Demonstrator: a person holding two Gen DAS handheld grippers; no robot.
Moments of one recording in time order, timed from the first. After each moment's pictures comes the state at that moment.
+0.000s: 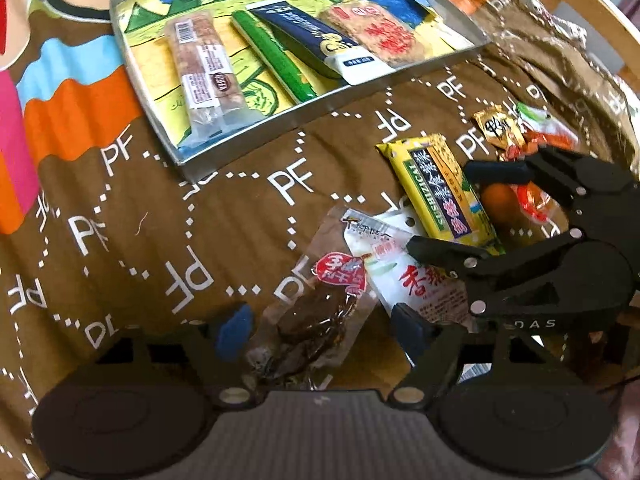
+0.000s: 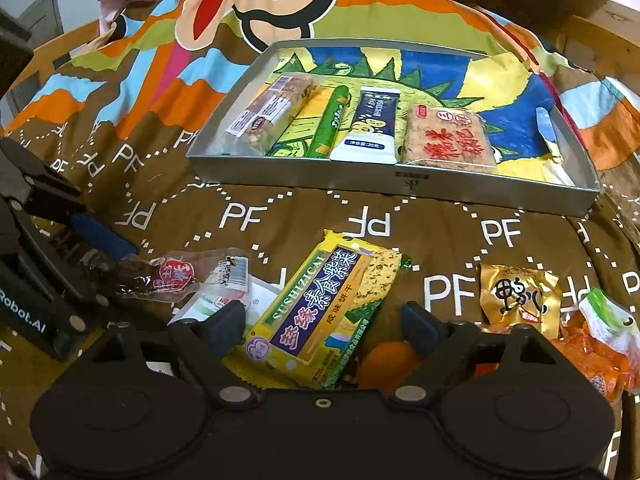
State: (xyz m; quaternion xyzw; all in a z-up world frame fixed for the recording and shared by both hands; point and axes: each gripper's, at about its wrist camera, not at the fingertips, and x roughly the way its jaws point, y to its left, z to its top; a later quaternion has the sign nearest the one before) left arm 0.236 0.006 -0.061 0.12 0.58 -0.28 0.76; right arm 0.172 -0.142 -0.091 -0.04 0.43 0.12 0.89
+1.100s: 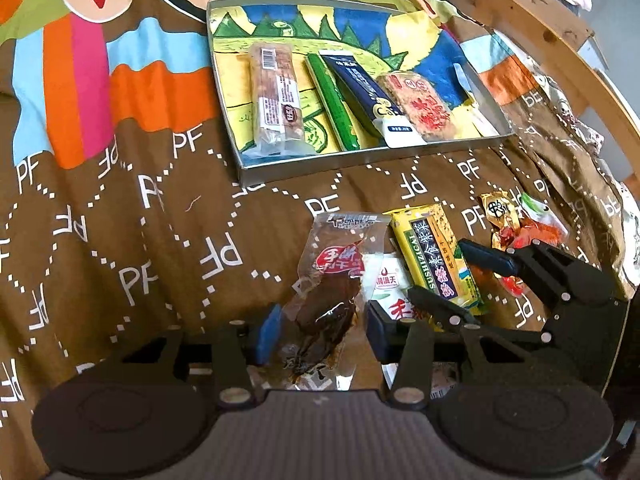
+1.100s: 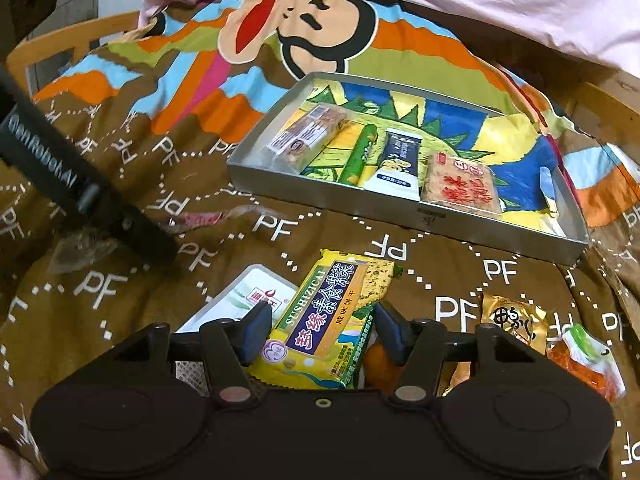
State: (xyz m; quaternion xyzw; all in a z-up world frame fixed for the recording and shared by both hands) left arm 0.225 0.044 -0.032 -0.02 0.55 -0.21 0.81; right arm 0.144 -0.121 -0.080 -0.11 0.38 0.13 0.91
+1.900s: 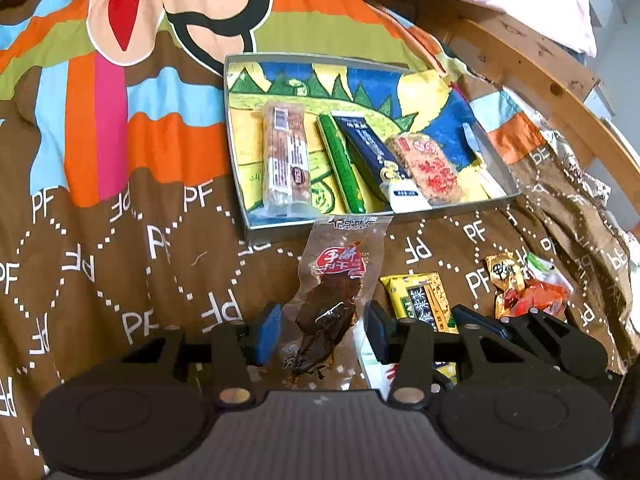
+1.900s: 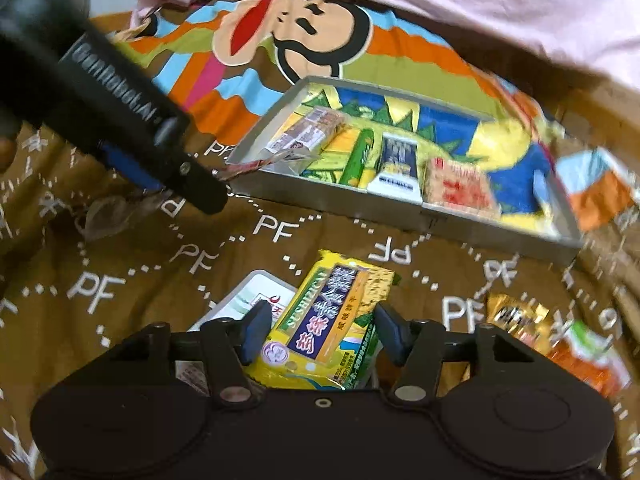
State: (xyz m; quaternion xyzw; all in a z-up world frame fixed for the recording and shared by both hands) left arm 0.225 0.040 -0.025 -0.05 0.47 -0.18 0.86; right arm 0.134 -0.102 -0.085 -0.15 0.34 0.11 0.92
